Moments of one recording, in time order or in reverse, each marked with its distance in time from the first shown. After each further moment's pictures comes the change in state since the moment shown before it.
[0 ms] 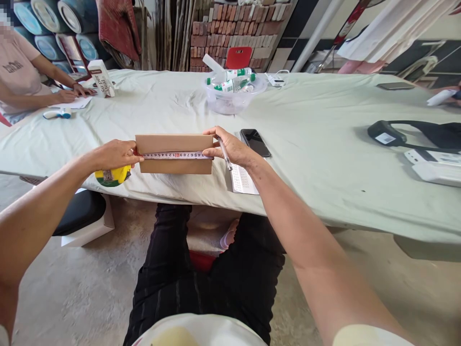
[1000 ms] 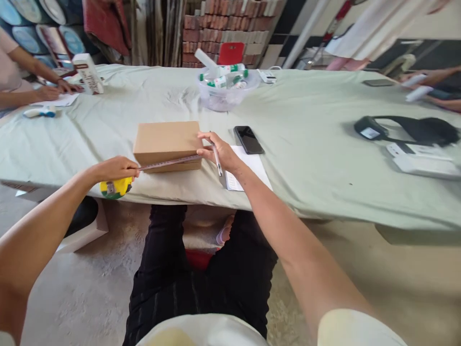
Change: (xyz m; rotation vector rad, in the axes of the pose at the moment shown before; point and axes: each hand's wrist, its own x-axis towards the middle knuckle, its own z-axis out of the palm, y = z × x) left_hand 0.014 -0.019 0.048 -0.244 -0.270 0.052; right_hand -0.004 0.036 0.020 -0.018 0.138 -0.105
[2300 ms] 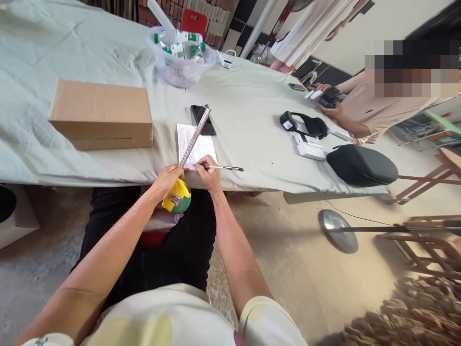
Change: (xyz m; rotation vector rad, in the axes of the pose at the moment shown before) left_hand 0.056 0.219 0.193 -1.125 0.135 0.020; right_hand -0.150 0.062 -0.019 -0.100 0.511 0.168
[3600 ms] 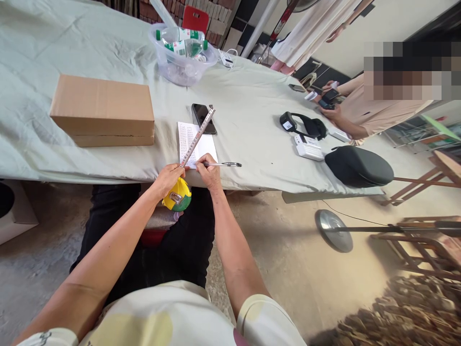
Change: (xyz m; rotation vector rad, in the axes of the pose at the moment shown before) left_hand 0.001 -0.002 -0.002 0.031 -0.013 0.013; right_hand 0.002 -0.001 0.001 -0.060 -0.013 0.041
